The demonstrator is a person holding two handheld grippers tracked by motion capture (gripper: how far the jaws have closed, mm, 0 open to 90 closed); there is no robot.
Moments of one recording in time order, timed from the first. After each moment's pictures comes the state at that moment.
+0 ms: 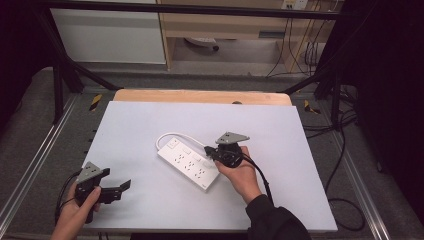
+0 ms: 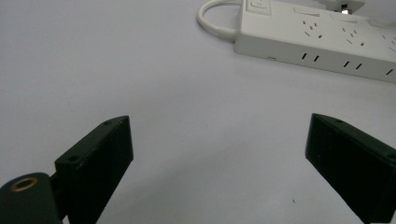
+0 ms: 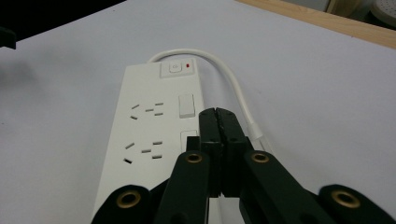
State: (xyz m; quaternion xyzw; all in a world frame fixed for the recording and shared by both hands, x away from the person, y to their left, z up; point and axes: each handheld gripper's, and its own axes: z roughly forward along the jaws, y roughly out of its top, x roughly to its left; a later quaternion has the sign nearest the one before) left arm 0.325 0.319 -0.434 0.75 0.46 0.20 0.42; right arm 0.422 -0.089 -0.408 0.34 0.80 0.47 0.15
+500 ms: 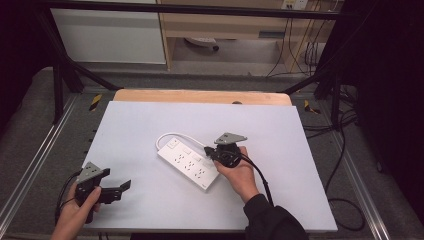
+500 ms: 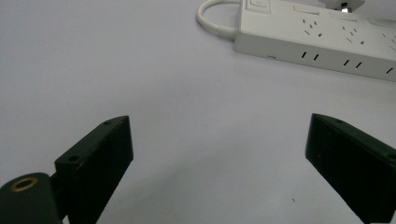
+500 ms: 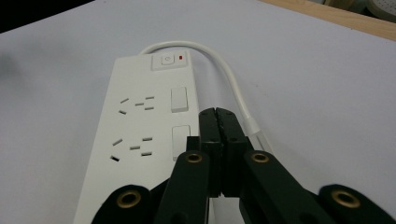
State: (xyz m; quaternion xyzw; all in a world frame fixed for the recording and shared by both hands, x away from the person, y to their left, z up) left arm 0.326 0.318 -0.434 0.76 0.46 0.20 0.42; right arm 0.426 -0.086 -0.418 0.34 0.80 0.46 0.16
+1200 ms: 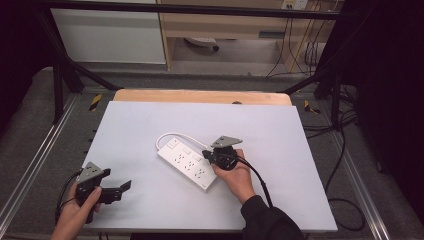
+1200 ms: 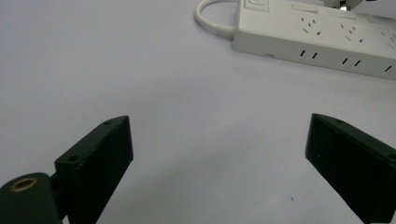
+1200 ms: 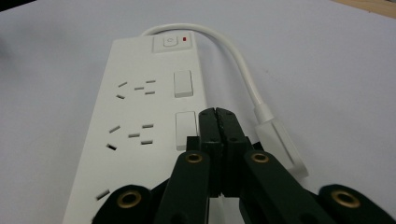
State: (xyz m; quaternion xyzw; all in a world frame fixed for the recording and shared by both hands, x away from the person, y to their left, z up) left arm 0.326 0.318 -0.435 0.76 0.46 0.20 0.42; right arm 0.427 -0.078 -0.432 0.34 0.81 0.45 0.15
